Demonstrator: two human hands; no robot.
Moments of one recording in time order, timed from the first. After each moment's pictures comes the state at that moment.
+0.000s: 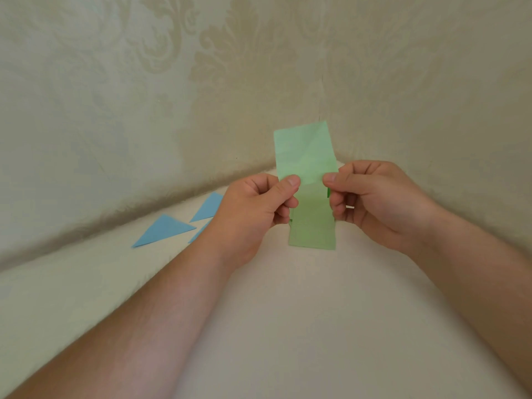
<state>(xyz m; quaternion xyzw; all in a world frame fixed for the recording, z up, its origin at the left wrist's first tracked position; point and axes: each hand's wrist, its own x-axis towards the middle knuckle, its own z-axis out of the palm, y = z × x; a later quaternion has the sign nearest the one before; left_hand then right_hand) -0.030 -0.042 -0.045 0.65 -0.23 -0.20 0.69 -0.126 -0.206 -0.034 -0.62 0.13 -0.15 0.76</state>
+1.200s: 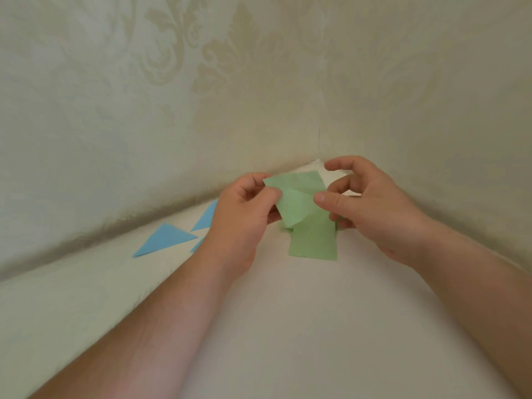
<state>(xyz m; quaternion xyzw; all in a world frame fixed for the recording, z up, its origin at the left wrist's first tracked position) -0.027 -0.041 -0.045 0.61 -0.20 -0.16 0.75 -0.125 -0.210 -0.042 -0.75 0.13 -0.19 0.61</state>
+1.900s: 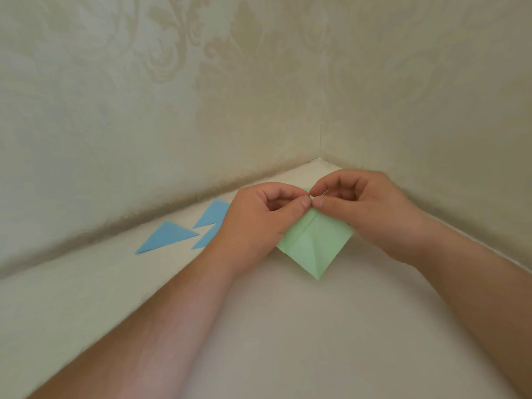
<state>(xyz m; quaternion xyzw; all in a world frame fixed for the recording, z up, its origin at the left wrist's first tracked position) -0.033 -0.037 -0.050 0.70 -0.30 -0.17 0.63 -0.127 -0.207 -0.043 -0.76 0.05 -0.17 0.63</state>
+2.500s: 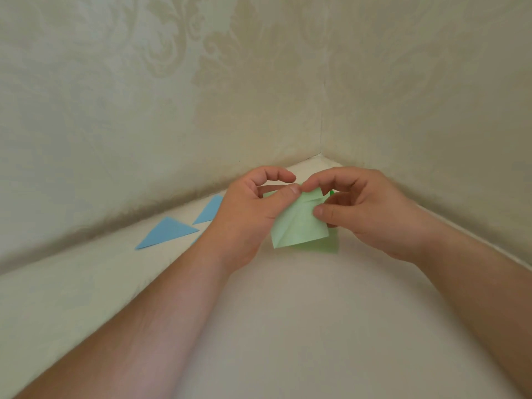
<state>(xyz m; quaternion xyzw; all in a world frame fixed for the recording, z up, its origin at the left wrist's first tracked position) -0.026 -0.035 -0.045 0.63 -0.26 -0.21 0.70 -0.128 -0.207 -0.048 -0.77 -0.02 -0.16 0.62</state>
